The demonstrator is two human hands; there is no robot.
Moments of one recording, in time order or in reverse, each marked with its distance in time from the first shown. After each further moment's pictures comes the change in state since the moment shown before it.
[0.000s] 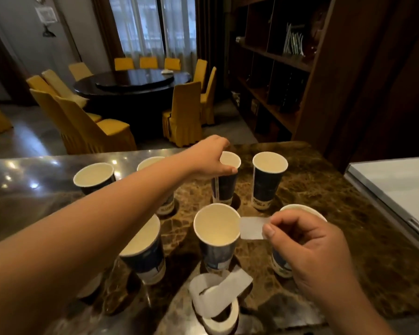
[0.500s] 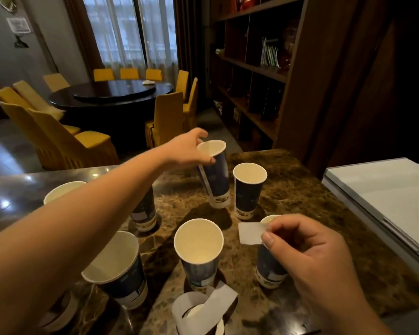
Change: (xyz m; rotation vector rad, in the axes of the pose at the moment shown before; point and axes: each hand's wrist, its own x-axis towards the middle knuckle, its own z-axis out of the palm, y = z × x) left_hand 0.037 -0.016 -0.019 -0.404 -0.002 -0.079; right_hand 0.003 -0.005 -0.022 -0.023 0.056 0.029
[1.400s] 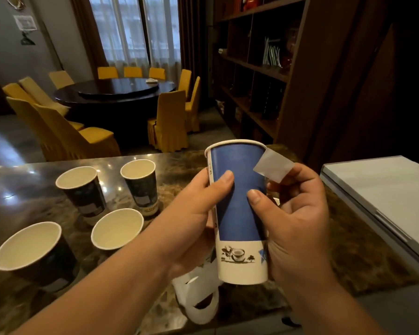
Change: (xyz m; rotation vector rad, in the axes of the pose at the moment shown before) left_hand -0.203 0.091 0.053 -1.275 -0.136 -0.116; right_hand -0.013 -0.030 0.025 0.531 0.191 -0.020
